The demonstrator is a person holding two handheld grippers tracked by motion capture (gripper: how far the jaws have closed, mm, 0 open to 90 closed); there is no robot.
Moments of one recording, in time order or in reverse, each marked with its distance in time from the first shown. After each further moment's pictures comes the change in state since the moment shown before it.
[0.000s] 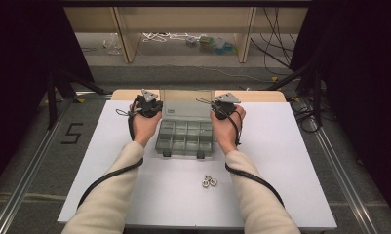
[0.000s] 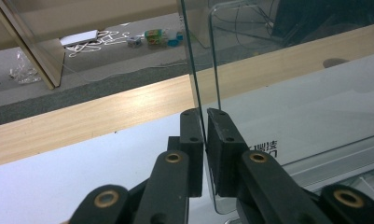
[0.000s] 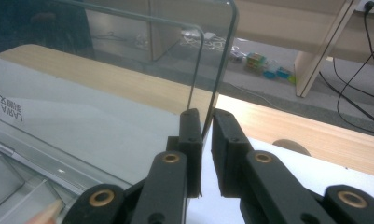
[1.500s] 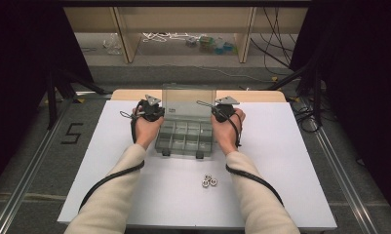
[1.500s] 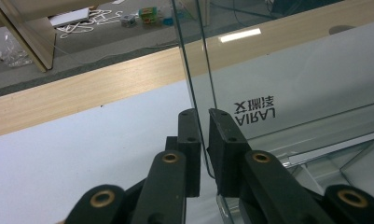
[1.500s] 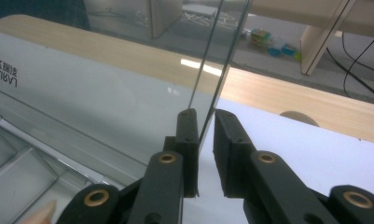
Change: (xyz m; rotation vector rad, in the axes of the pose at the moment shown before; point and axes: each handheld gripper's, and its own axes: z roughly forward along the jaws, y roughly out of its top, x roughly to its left) left arm -0.002 -0.014 0.011 0.079 -0.024 0.048; right arm -0.003 -0.013 0.009 0.100 0.017 0.005
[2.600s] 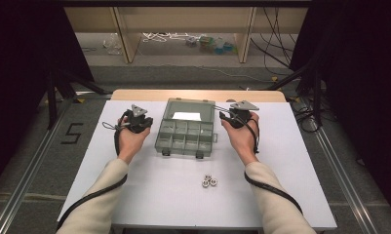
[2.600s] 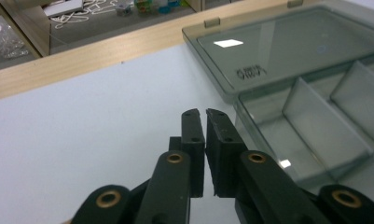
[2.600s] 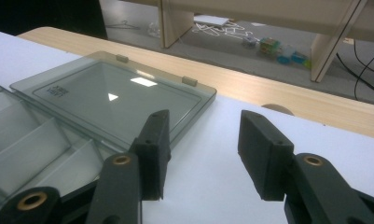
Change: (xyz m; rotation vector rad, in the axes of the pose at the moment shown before) left arm 0.020 -0.037 -0.049 0.063 -0.039 0.053; right arm -0.032 -0.015 -0.045 -0.057 0.061 0.017
